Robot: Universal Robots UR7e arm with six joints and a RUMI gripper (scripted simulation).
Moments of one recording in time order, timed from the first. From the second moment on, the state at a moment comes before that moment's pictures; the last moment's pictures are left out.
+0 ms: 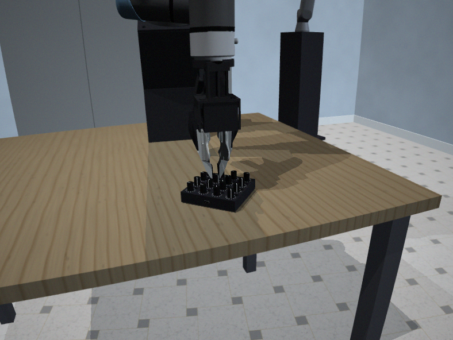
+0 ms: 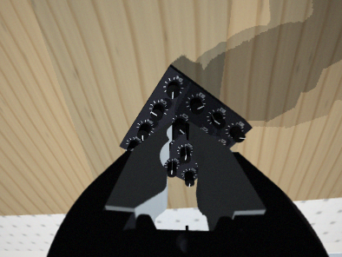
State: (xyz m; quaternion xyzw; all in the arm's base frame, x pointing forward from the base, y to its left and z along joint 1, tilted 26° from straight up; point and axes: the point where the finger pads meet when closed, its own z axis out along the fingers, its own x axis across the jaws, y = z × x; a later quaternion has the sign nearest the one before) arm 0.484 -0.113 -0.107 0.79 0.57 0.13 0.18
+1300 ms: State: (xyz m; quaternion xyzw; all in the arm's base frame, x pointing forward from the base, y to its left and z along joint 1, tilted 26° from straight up) arm 0.486 -0.111 -0.107 0.94 0.27 0.19 0.13
